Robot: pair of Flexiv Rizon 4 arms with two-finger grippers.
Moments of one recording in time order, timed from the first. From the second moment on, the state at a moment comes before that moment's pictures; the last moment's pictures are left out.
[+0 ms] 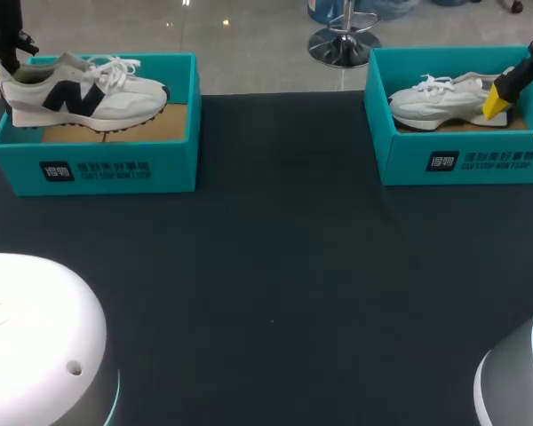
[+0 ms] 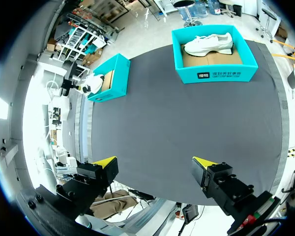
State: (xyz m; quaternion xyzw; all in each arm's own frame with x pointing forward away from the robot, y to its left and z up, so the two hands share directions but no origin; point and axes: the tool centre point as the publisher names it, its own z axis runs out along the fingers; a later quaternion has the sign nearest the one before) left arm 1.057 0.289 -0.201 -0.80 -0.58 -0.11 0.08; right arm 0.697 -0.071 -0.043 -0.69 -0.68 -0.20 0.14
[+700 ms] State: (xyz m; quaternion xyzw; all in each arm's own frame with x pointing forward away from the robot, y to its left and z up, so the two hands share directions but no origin) left arm 1.082 0.282 -0.274 -0.81 -0.57 -0.09 0.12; right arm 0.697 -0.071 -0.043 -0.69 -0.68 -0.20 0.14
